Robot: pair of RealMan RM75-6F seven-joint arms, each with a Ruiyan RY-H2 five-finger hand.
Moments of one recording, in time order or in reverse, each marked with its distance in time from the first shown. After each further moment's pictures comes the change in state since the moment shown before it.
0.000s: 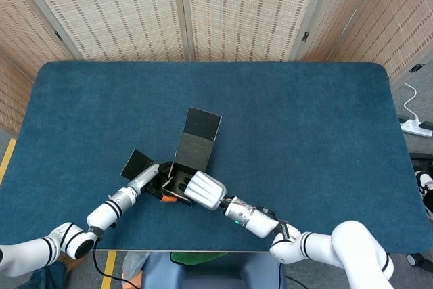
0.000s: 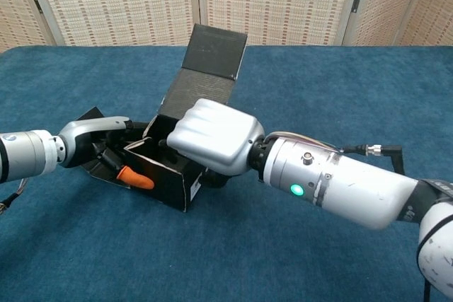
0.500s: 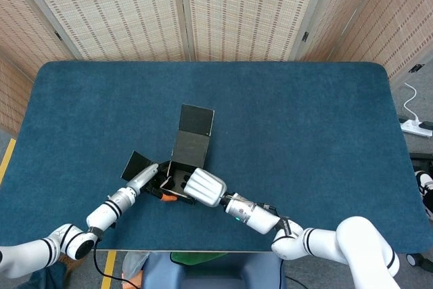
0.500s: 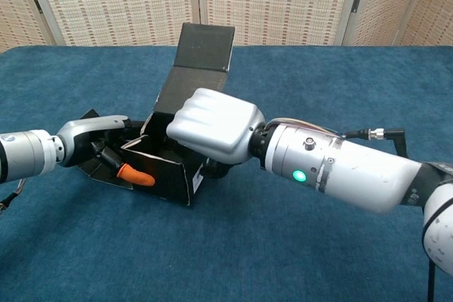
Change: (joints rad) left arm 0.012 -0.007 -0.009 0.002 -0.018 0.012 0.054; right arm 0.019 0.054 0.010 -0.049 -0.006 -0.016 -0.018
